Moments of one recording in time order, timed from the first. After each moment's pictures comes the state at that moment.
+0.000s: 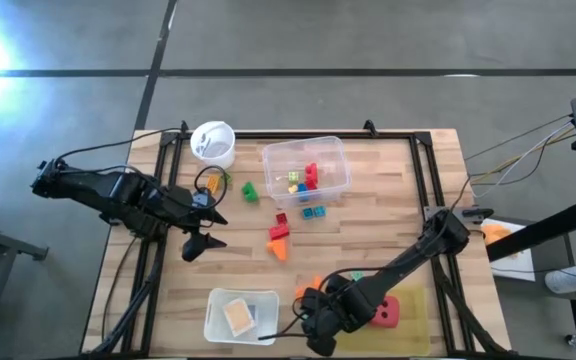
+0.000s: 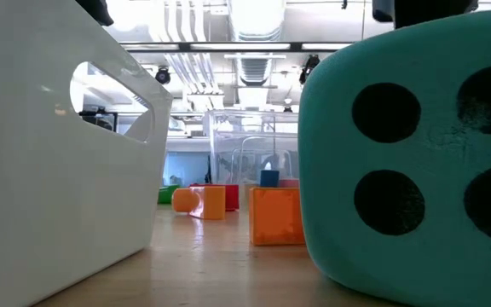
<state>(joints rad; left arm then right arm) -0.25 0.95 1.01 -0.79 -0.01 -0.48 0.60 2.11 1.86 -1.04 0.07 1.06</state>
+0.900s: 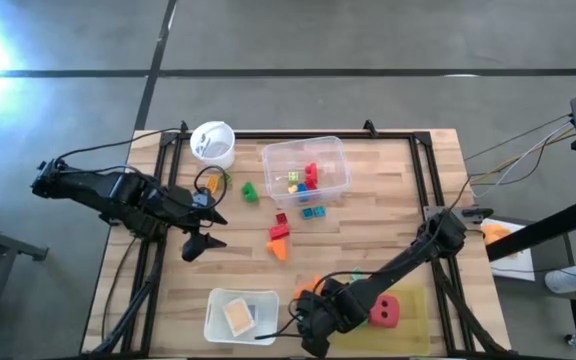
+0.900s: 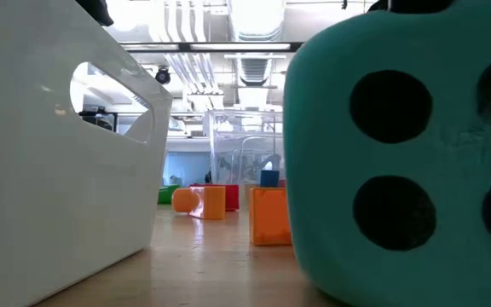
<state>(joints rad) -0.25 0.95 1.01 -0.79 -0.01 -0.48 0.60 2.20 1.80 -0.92 0.05 1.08</state>
